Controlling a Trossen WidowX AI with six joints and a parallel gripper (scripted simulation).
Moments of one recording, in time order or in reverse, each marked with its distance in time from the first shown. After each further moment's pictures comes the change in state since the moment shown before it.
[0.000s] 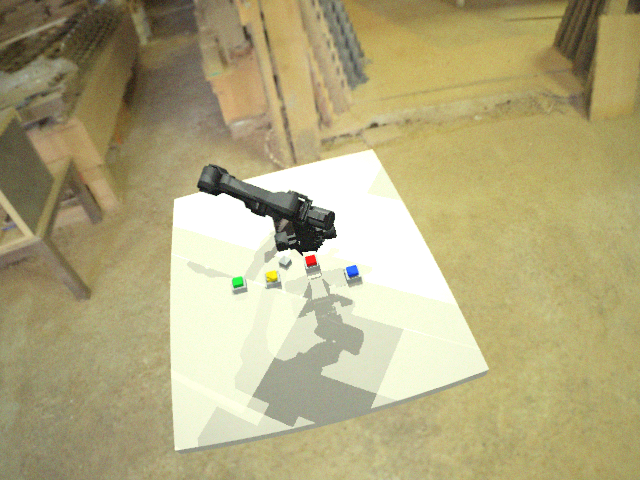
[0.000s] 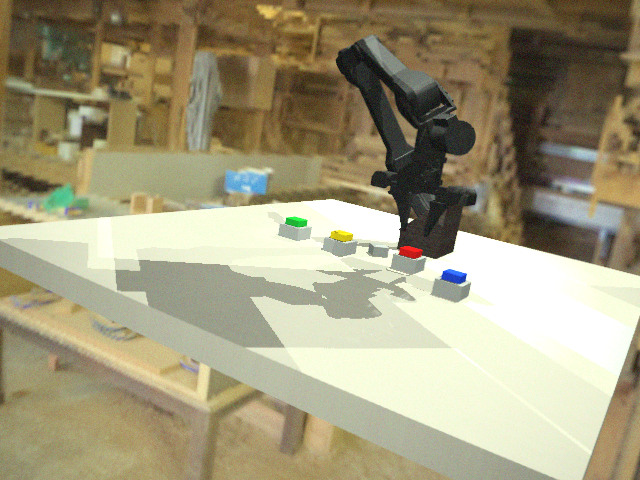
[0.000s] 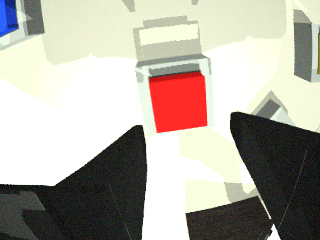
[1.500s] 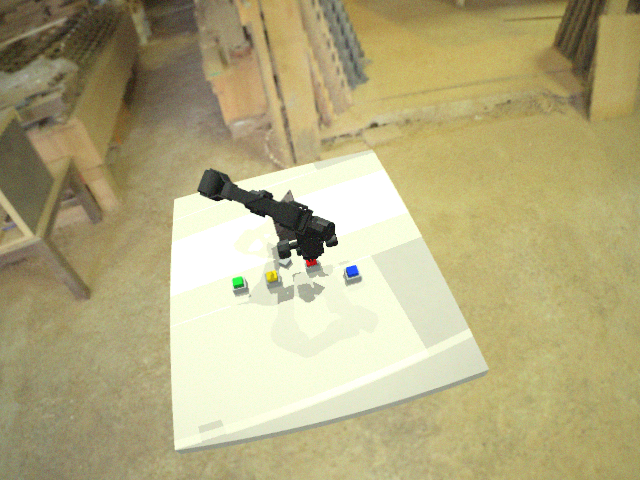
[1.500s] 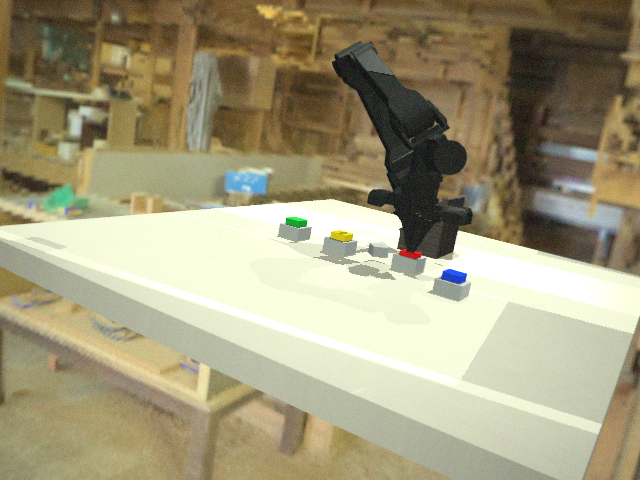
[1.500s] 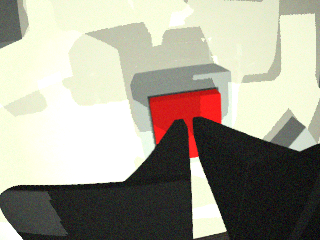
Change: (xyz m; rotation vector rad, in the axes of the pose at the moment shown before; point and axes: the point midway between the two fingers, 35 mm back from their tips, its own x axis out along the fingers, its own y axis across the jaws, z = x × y) arm 0.035 0.000 0.001 0.002 -0.007 0.000
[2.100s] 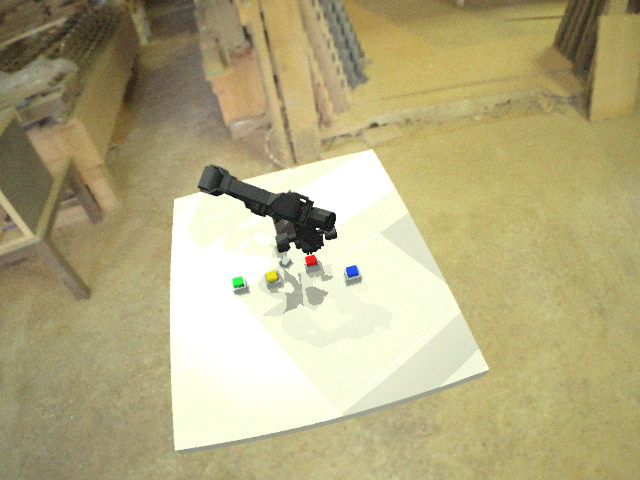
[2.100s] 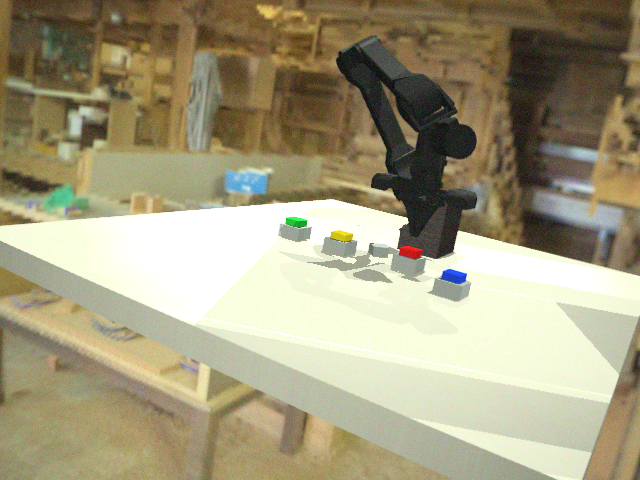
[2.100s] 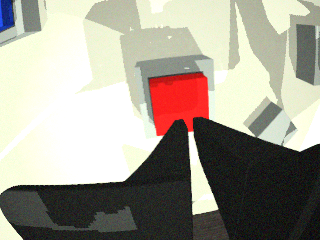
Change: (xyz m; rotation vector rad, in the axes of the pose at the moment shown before) arm -0.030 0.001 -0.001 -0.019 0.007 -0.012
